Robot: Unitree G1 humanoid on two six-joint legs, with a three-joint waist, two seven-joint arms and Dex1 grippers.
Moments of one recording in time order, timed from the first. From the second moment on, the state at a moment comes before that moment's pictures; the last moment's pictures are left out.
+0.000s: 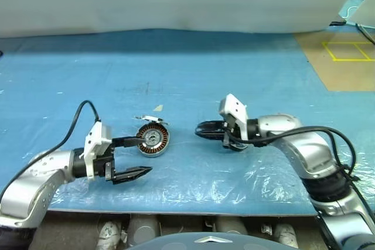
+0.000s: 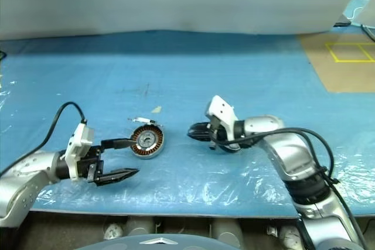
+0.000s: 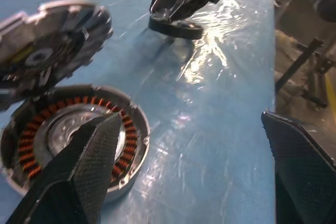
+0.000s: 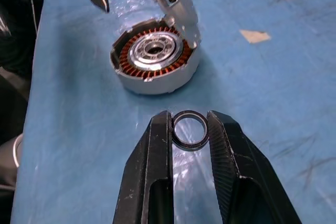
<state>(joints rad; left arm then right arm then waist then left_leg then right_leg) 0.18 0.74 0.16 -0.37 -0.63 0.40 -1.13 -0.42 -0.56 0.24 -0.35 0.35 0.79 0.96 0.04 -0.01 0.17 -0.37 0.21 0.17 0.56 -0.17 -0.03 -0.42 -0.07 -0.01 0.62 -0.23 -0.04</state>
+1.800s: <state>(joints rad) 0.12 0.71 0.23 -0.24 -0.59 0.32 -1.07 -0.68 -0.16 0.58 0.13 0.05 0.58 0.86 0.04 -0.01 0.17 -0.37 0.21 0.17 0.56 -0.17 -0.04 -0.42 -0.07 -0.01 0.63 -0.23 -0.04</state>
